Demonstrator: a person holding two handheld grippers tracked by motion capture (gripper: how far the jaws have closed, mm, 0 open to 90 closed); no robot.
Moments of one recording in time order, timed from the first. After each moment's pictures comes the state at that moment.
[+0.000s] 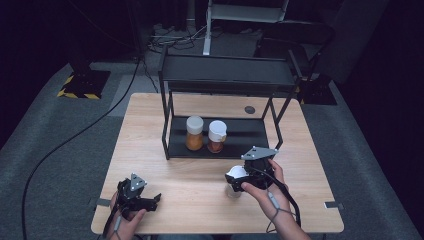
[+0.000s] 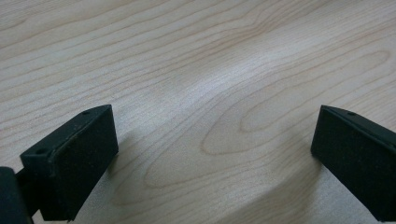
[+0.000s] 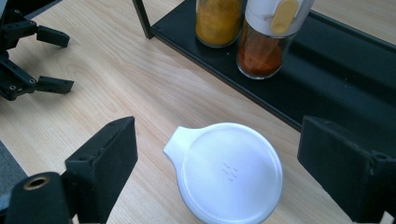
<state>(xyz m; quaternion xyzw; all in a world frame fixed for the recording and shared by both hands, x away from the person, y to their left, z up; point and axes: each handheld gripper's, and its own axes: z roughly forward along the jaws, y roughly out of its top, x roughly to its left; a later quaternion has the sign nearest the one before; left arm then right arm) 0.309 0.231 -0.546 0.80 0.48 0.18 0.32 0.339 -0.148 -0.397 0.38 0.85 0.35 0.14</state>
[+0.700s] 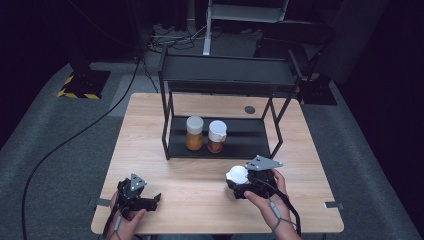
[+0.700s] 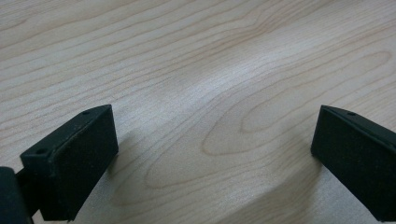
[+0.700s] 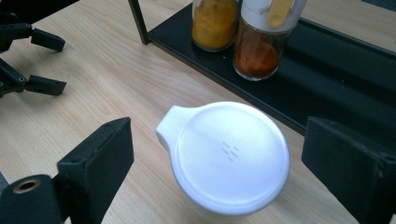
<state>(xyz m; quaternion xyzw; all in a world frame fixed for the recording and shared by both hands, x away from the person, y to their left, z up) 0.309 0.231 -0.546 0.80 0.48 0.18 0.32 0.326 -0.158 -0.423 0.37 0.83 0.38 0.17</state>
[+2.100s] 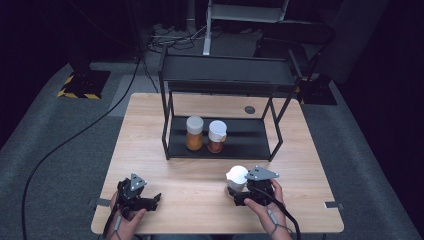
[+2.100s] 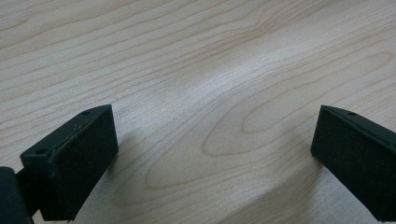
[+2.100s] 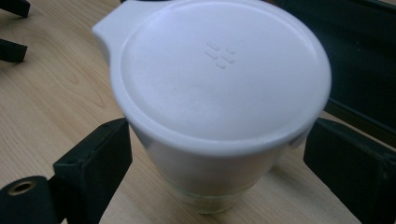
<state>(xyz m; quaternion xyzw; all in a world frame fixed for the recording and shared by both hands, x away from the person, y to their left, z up) 0.309 0.231 -0.546 0.80 0.48 0.18 0.32 0.327 -0.167 -0.480 0.37 0.83 0.38 0.17</state>
